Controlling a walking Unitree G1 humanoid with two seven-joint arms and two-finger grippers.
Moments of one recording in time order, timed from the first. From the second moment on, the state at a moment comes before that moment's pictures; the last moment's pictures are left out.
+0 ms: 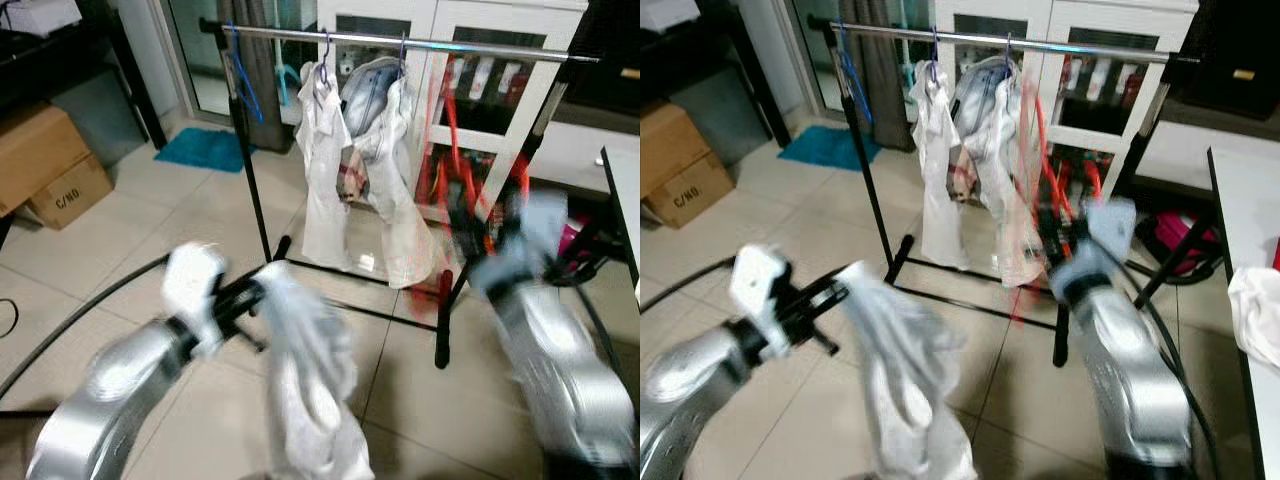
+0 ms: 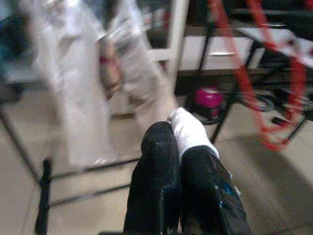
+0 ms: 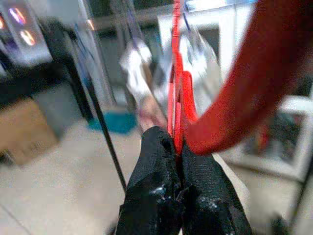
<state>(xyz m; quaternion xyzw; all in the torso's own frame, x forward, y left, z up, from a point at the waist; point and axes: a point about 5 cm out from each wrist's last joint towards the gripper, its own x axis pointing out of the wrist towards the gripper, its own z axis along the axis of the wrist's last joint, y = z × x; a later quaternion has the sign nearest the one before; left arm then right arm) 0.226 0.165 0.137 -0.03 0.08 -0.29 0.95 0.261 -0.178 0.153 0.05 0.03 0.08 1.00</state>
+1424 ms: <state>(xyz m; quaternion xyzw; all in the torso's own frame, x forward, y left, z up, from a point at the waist) 0.252 0.191 0.148 -0.08 0.00 0.07 0.99 0.244 -0.171 0.168 0.01 0.01 0.00 1.00</state>
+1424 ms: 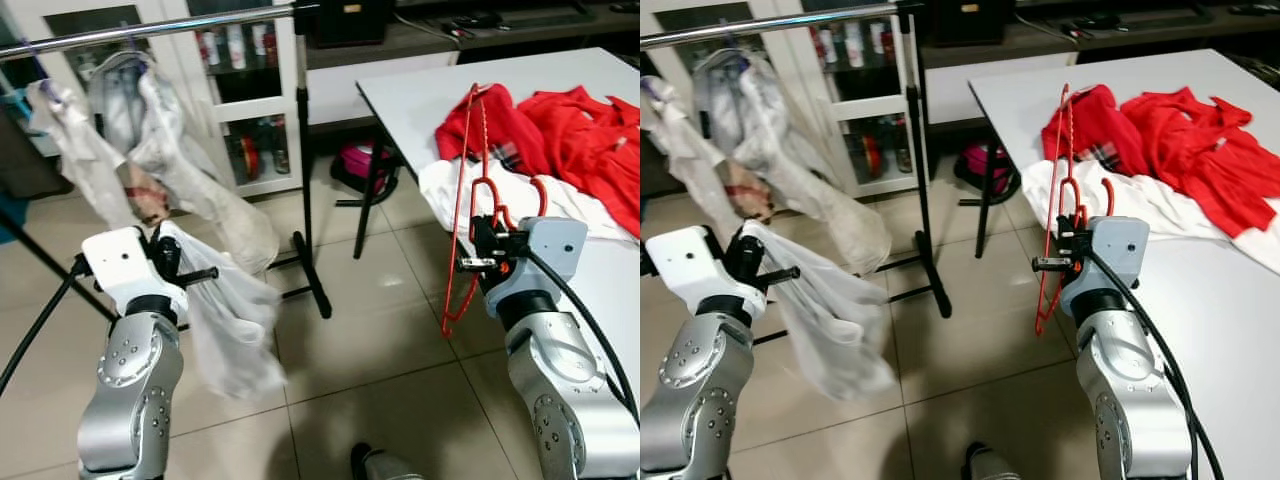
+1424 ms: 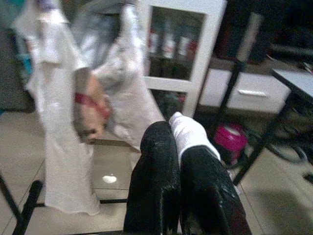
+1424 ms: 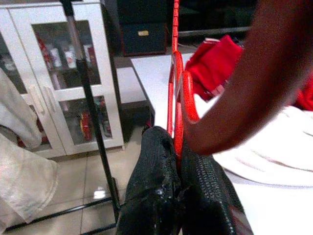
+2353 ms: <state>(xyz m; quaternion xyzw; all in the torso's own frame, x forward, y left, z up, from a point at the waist) 0.245 0.172 0.152 0.01 0.00 -0.06 1.00 0.245 -0.174 0.170 0.01 0.01 0.01 1.00</state>
